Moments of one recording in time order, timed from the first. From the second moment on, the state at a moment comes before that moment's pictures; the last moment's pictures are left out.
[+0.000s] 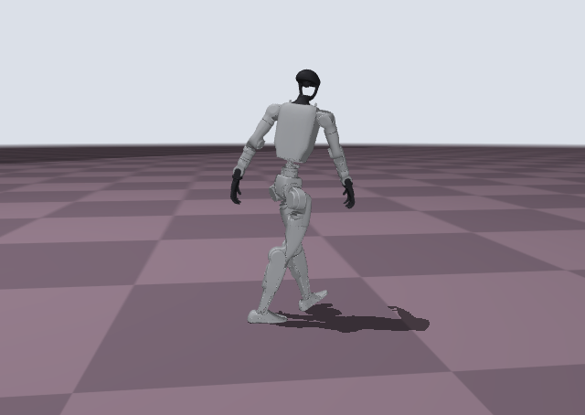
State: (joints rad) left arm 0.17 0.36 -0.03 1.32 -0.32 0.00 -0.24; right arm -0.53 -0.35 0.32 1.26 -0.25 0.06 0.02; waist 0.66 0.01 0.17; left_leg -0.28 -0.15 0.26 -0.09 -0.09 -0.13; right_leg 0.18 0.01 -0.37 0.00 -0.25 0.11
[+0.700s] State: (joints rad) left arm -0.66 0.26 -0.49 1.02 -0.39 -0.04 -0.01; right arm -0.36 -0.35 0.35 1.29 -0.19 0.11 -0.10; waist 0.40 0.01 0.21; left_leg 0.10 -0.12 -0.30 -0.02 -0.27 0.05; right_leg -0.19 -0.35 -0.41 -0.01 0.13 0.20
